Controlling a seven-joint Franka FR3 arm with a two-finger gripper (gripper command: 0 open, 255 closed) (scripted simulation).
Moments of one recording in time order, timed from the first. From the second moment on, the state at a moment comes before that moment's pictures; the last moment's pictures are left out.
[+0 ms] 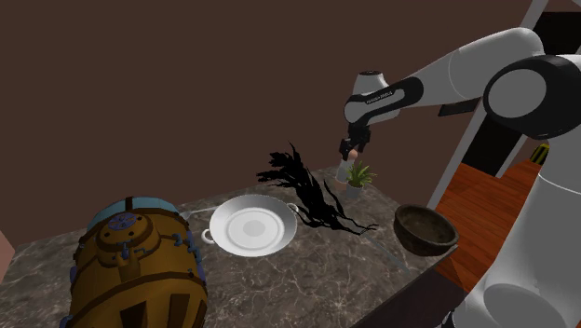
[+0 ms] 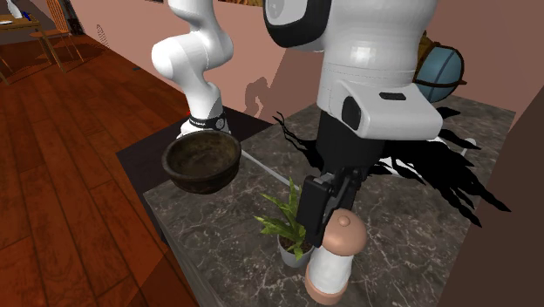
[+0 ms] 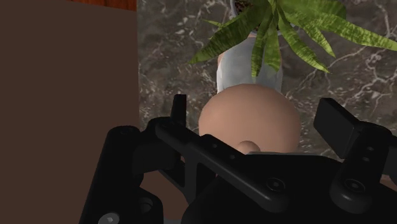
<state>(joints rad) -0.10 0.16 -0.30 -1.97 -0.14 2.25 -0.22</state>
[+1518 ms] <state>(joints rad) -0.09 0.11 -0.30 -1.89 -0.15 2.12 -0.23</state>
